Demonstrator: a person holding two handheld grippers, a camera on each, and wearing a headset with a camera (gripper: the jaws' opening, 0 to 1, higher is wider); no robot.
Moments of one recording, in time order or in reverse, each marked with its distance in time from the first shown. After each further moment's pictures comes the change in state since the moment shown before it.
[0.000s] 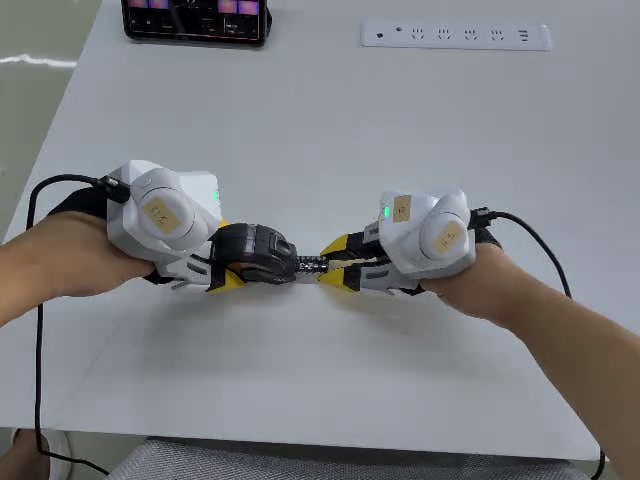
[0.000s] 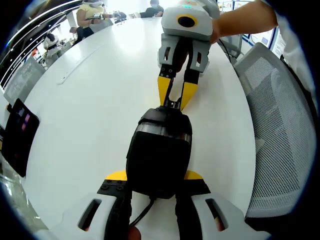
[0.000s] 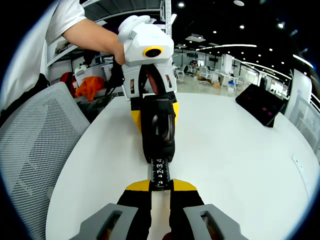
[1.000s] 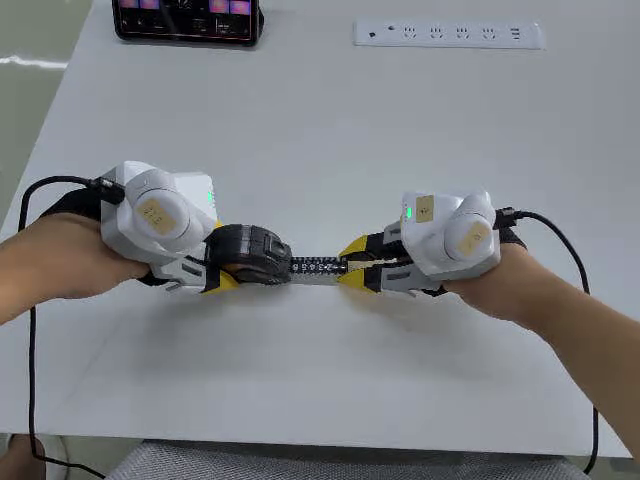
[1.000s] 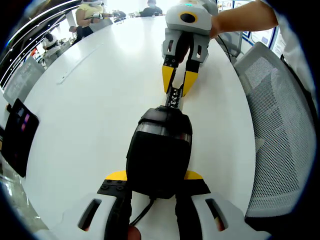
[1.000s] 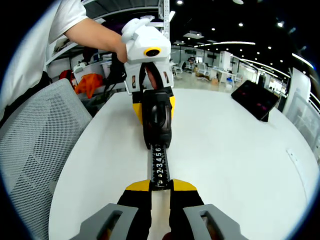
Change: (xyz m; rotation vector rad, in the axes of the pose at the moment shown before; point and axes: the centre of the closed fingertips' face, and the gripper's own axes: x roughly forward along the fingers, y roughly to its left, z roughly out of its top) left arm 0.000 0.000 0.000 0.001 0.010 -0.003; right arm -0.024 0.000 -0.016 0.007 0.032 -0.017
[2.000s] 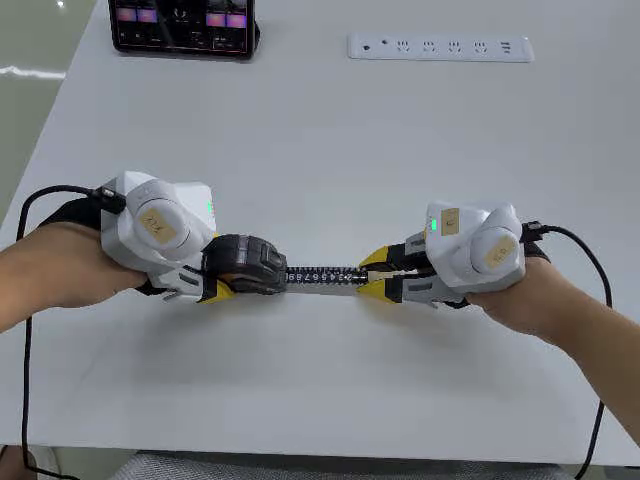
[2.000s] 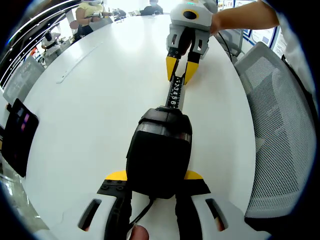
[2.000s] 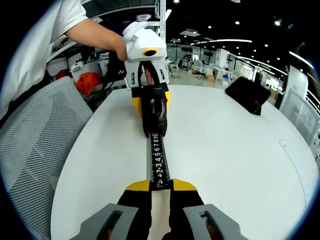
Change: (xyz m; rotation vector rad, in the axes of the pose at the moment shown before) left arm 0.001 -0.001 0.001 -0.001 0.012 0.001; right arm -0.026 -0.001 -0.019 0.018 0.021 -0.029
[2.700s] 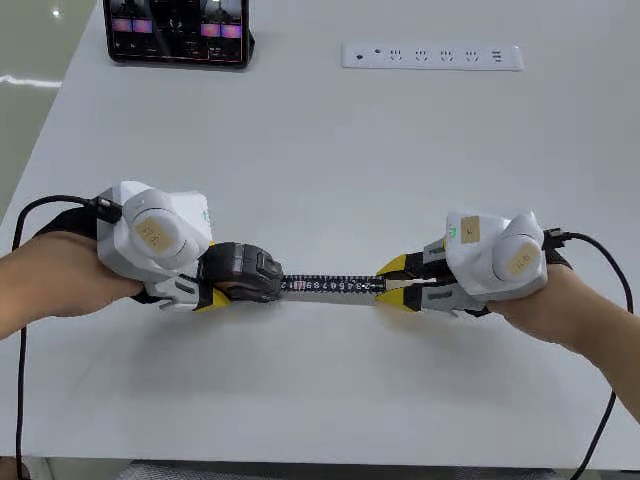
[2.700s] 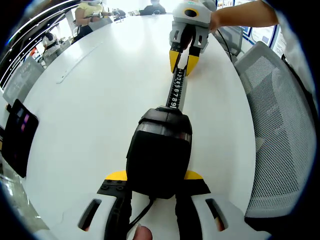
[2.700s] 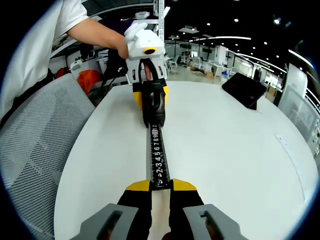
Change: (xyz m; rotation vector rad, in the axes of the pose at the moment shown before) left arm 0.000 0.001 -0.001 0.004 0.003 -0.001; right arm -0.021 -0.001 -0.016 0.009 0.032 -0.009
